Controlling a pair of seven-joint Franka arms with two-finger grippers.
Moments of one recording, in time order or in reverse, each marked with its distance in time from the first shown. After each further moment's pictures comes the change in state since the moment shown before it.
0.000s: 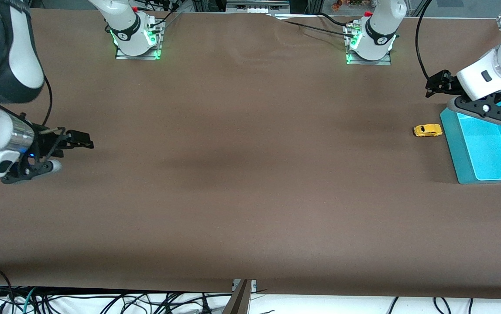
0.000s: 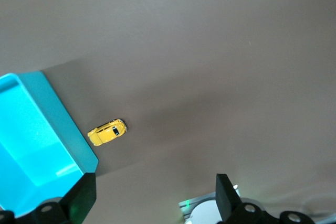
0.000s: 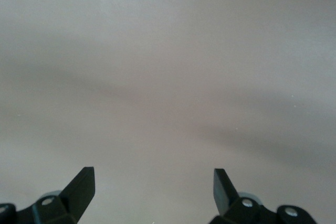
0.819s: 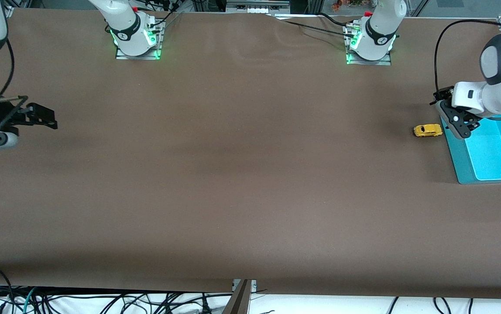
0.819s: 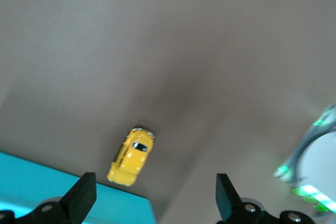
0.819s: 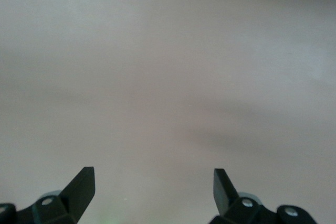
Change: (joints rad) left arm 0.255 0.017 0.014 -0.532 0.043 0.541 0.871; right arm -0.001 -0.110 -0.018 0.077 -0.153 -0.118 0.011
